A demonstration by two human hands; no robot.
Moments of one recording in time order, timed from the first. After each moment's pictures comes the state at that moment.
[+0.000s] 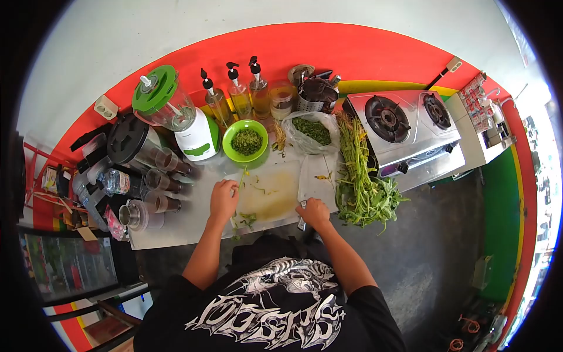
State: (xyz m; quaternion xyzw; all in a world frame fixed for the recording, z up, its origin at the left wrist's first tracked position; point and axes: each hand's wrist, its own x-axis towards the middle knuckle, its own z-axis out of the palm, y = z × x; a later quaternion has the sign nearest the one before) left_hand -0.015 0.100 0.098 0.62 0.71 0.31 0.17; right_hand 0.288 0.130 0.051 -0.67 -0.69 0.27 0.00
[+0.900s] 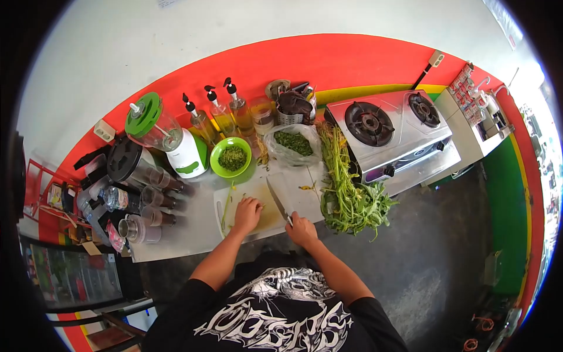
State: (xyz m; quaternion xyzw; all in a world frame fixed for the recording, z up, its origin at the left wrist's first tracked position) left_hand 0.077 0.120 0.026 0.72 0.64 0.22 0.15; right_hand 0.314 0.098 0.042 -0.59 -0.74 0.30 0.12
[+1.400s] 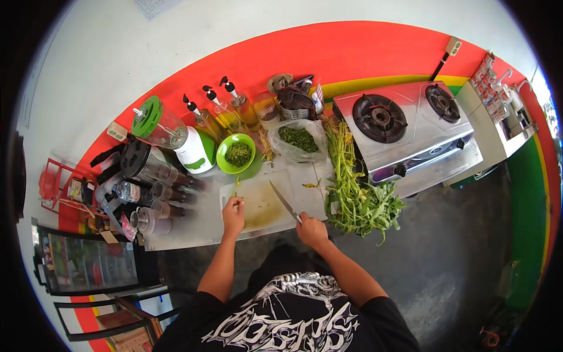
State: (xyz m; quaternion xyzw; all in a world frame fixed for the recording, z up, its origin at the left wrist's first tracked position) left_hand 0.065 0.090 0.045 0.53 0.73 0.40 0.15; right_hand 0.351 0.108 0.040 -0.55 -0.75 0.34 0.10
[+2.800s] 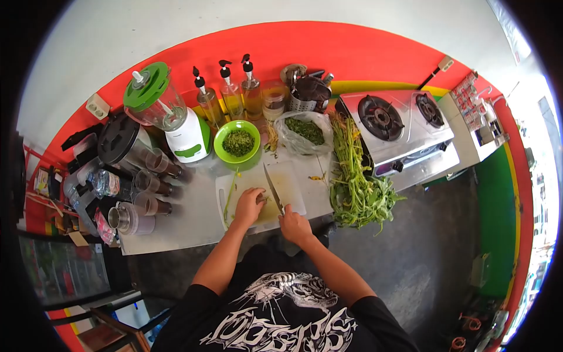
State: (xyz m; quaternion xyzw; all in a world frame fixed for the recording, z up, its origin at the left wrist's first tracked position) left_hand 0.060 0.106 0.023 0.64 0.63 0.35 0.26; right_hand 0.255 0.080 0.051 -0.58 -0.75 0.31 0.06
